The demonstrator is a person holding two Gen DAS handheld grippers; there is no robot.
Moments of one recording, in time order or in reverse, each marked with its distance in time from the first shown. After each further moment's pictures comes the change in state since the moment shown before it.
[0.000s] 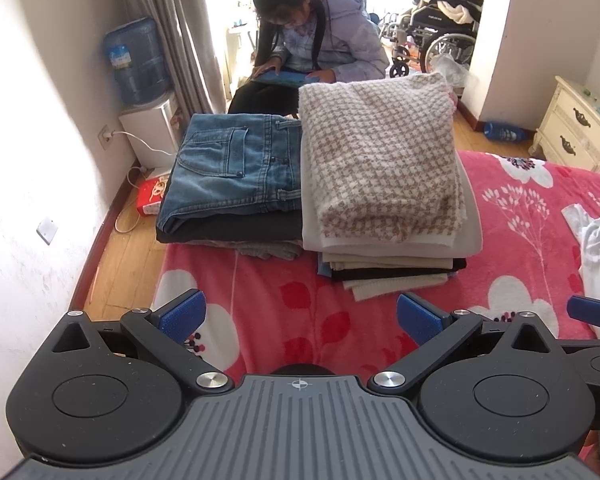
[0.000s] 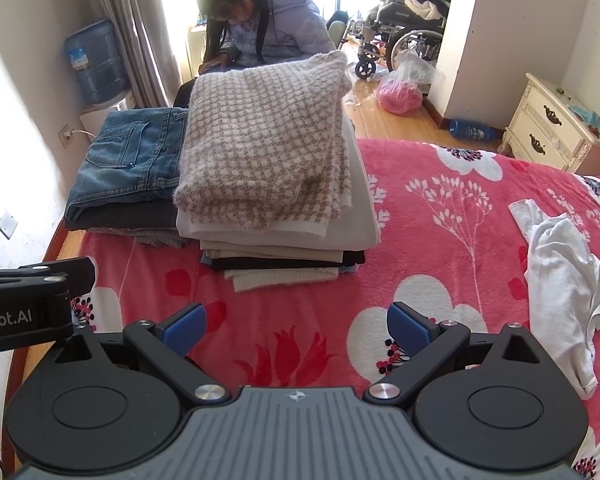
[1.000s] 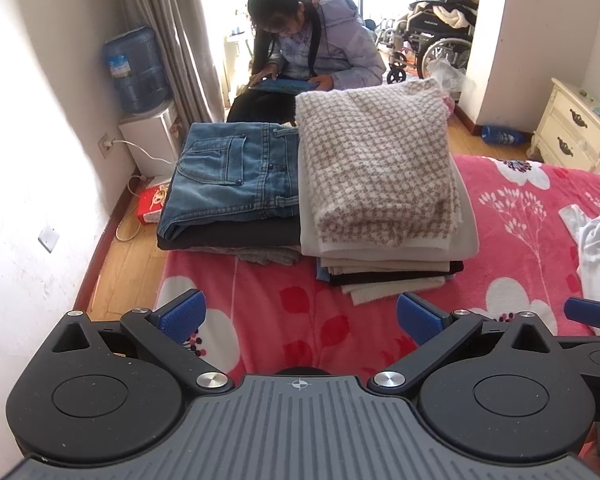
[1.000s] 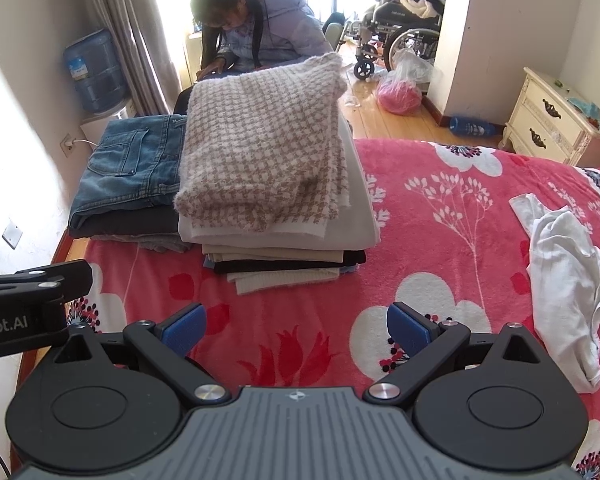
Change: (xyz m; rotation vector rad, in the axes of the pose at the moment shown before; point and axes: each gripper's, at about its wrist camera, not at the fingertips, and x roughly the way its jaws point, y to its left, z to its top) left arm -0.006 -0.004 -0.002 0.016 -0.025 0.006; right arm -0.004 -0.010 -0.002 0.032 -0.009 0.021
